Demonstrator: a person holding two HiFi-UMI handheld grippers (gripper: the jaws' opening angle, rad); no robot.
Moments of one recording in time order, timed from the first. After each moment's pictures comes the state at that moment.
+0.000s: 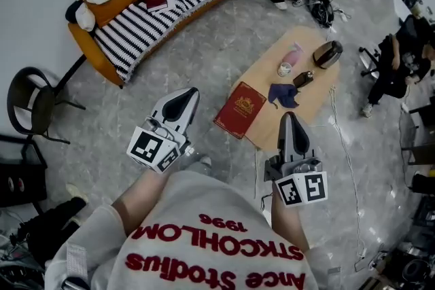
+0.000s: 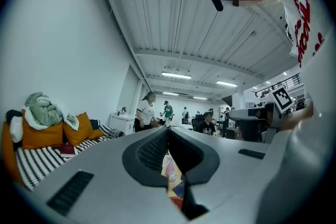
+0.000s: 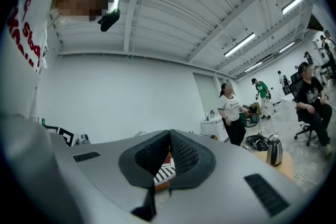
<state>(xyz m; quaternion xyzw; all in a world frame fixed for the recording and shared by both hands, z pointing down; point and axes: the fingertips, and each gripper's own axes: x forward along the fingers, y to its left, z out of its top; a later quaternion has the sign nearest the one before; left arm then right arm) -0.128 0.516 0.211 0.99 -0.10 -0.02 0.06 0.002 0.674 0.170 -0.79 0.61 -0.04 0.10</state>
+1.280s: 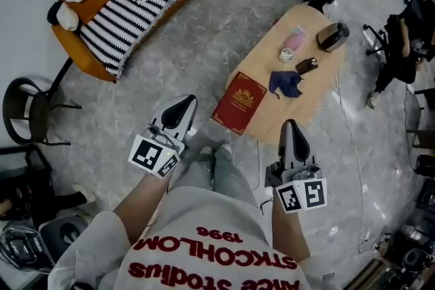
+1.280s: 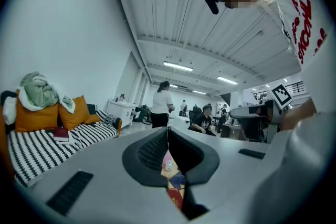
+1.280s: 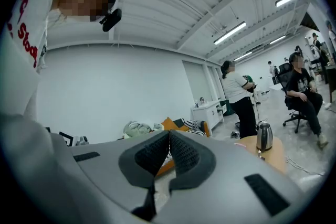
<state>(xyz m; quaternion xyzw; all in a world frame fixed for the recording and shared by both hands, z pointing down) -0.071 0.479 0.289 0.99 -0.08 0.02 0.11 0.059 0.648 0.237 -0.81 0.57 -0.12 0.08</state>
